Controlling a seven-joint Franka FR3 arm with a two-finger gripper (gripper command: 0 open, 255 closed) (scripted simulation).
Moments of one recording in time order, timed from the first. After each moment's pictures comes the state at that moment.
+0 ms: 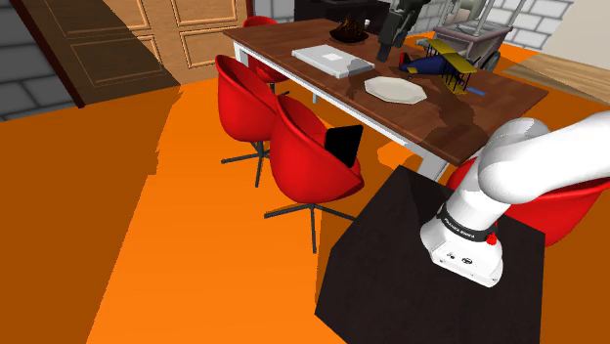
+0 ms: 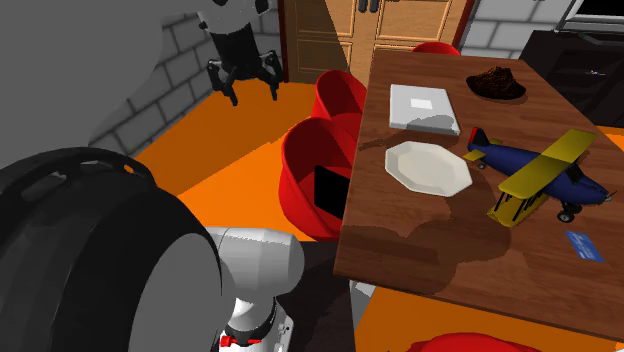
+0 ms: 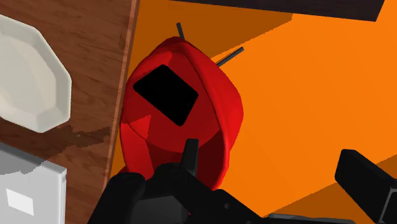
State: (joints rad) arm -0.02 -0.83 0.07 -2.35 -0.07 1.68 -0.04
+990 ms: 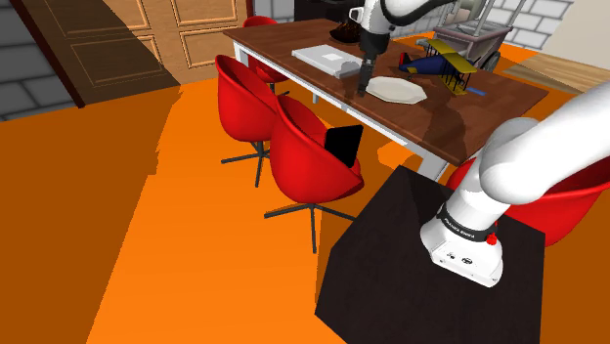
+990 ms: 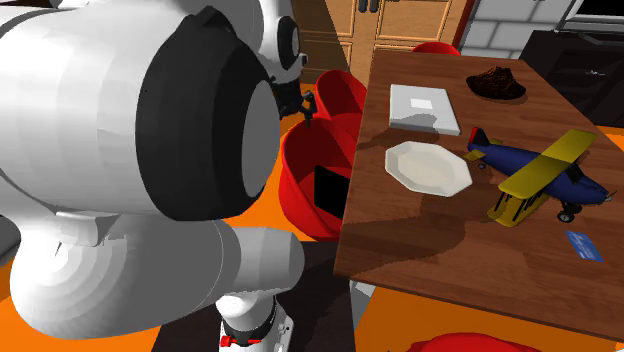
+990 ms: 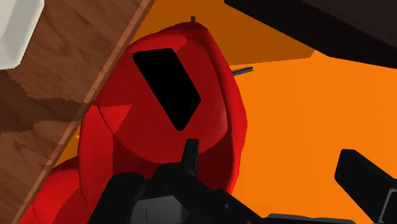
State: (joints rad) arm 0.02 -0.50 -0.15 -2.44 -0.17 2.02 -0.45
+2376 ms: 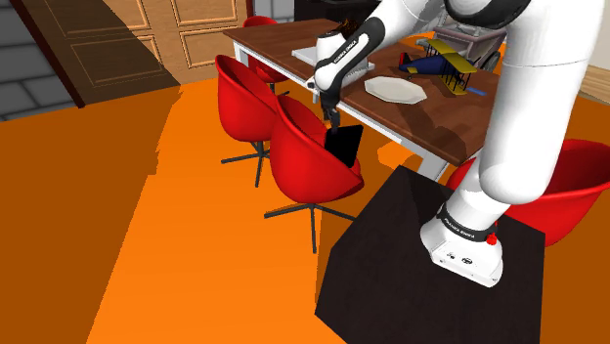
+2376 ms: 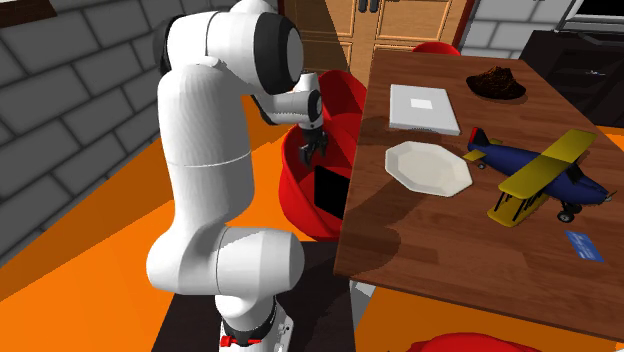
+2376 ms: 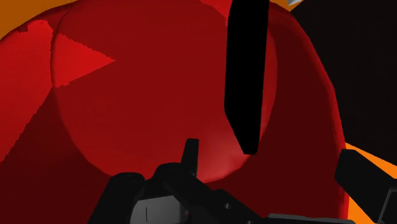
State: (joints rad) arm 0.01 0.33 -0.24 -2.11 -0.09 2.37 -1.10
